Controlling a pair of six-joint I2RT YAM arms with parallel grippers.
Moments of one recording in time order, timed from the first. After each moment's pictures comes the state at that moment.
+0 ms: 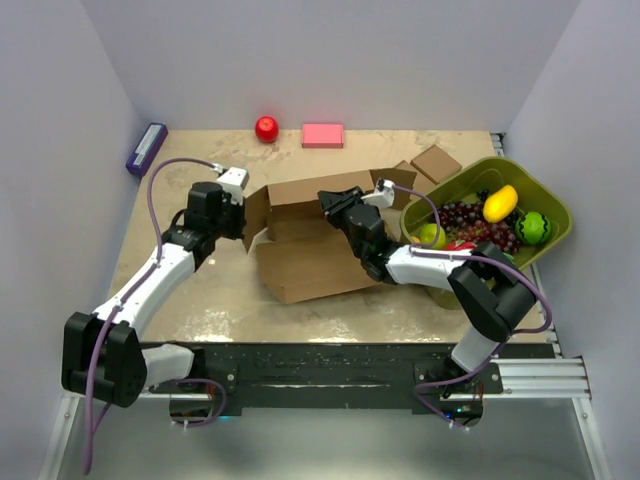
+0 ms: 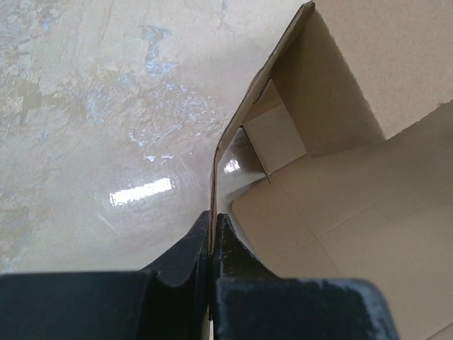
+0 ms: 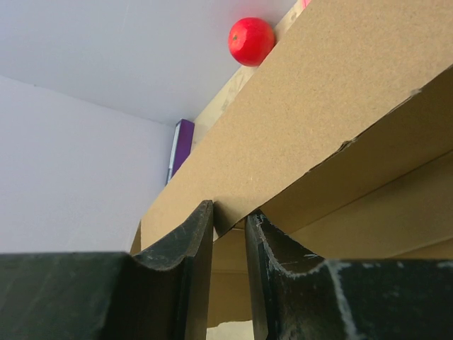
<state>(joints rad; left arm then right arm) -0.26 1.23 0.84 -0.23 0.06 -0.03 0.75 1.68 0.85 0.71 0.48 1.13</state>
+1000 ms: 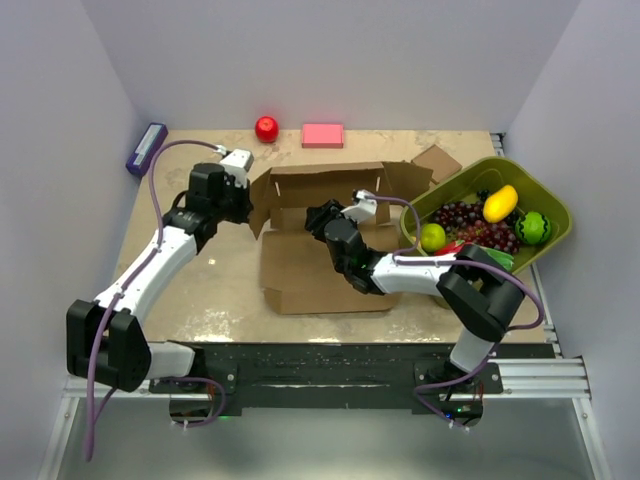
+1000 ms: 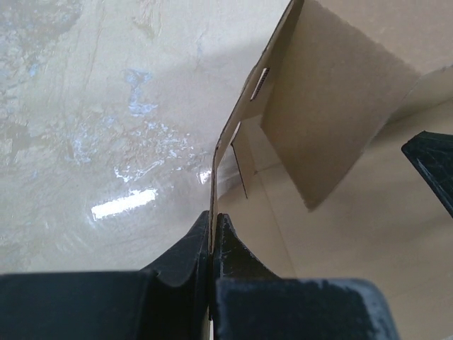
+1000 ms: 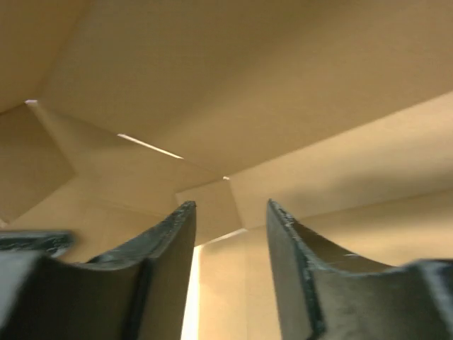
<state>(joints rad) -0.26 1.32 1.02 -0.31 0.12 -0.06 0.90 1.72 0.88 0.63 0.68 0.89</state>
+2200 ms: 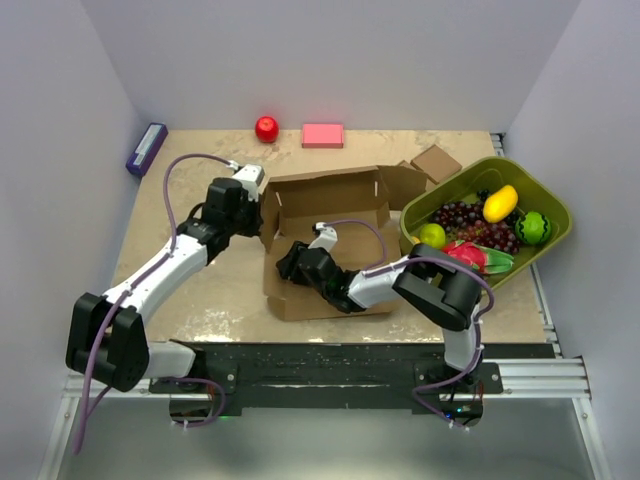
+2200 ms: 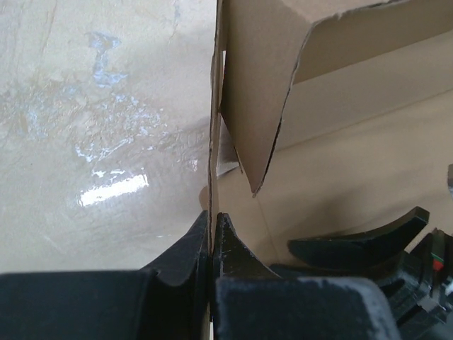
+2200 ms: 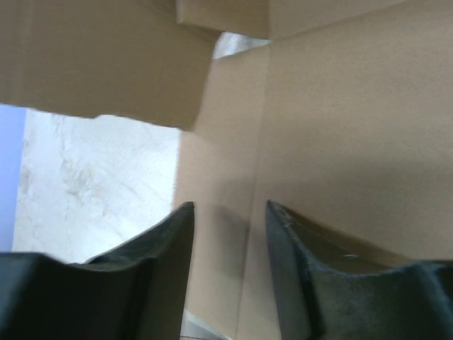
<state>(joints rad) -0.35 1.32 0.91 -0.23 0.04 -0.14 1.03 1.95 0.89 0.57 0.39 0.97</state>
